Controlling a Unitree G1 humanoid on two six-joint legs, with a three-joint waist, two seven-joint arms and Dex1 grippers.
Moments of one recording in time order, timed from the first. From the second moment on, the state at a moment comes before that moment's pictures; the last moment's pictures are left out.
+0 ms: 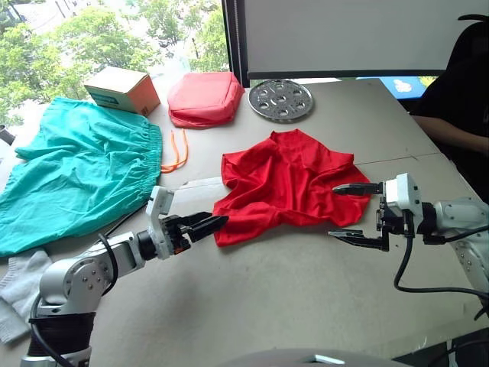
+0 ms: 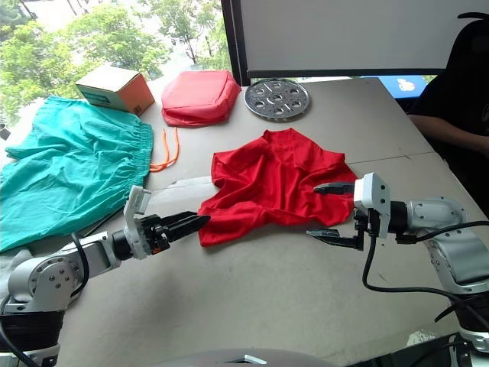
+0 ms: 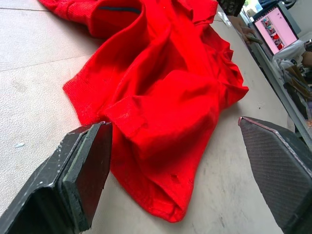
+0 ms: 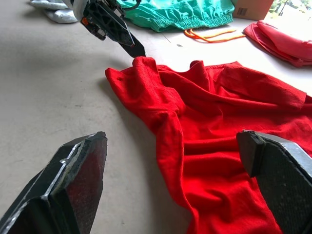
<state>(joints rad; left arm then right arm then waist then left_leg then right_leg) -0.04 0.69 0.24 -0.21 -1.00 0.95 -0.68 -0.19 -0.77 -0.01 -0.30 0.49 0.26 1.16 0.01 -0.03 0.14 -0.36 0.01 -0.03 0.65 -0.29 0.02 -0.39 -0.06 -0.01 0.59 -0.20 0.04</state>
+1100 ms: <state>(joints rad) -0.10 0.59 0.24 -0.11 -0.94 0.96 -0.70 -0.18 -0.77 -0.01 -0.33 0.50 0.26 1.14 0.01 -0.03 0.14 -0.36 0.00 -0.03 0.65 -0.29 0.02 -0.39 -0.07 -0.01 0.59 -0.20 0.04</state>
